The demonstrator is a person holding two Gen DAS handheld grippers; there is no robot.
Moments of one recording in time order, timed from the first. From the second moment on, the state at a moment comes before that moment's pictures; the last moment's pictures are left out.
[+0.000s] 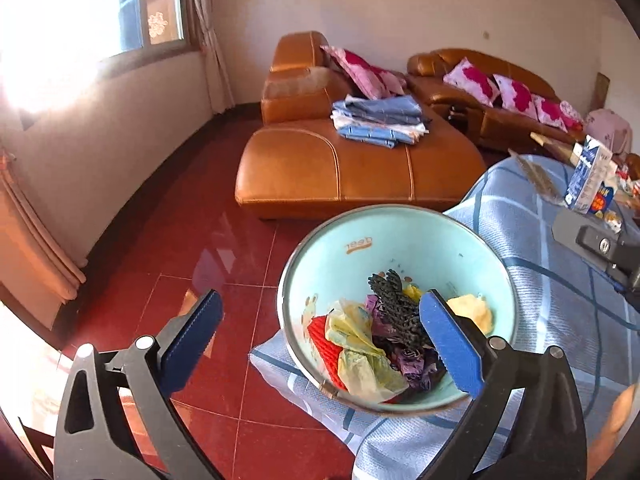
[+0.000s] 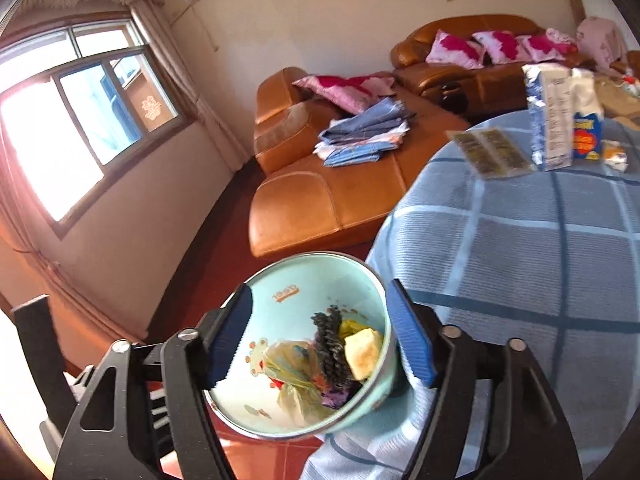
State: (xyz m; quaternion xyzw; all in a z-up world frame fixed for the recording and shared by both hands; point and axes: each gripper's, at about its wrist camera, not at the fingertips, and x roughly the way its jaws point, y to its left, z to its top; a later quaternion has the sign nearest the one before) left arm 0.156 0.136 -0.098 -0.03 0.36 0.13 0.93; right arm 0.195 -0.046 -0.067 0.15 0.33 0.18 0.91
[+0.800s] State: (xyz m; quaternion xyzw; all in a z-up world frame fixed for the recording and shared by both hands) left arm 0.030 0.100 -0.022 -0.01 0.24 0.14 0.96; right arm 0.031 -0.082 0.013 0.09 0.16 0.11 0.98
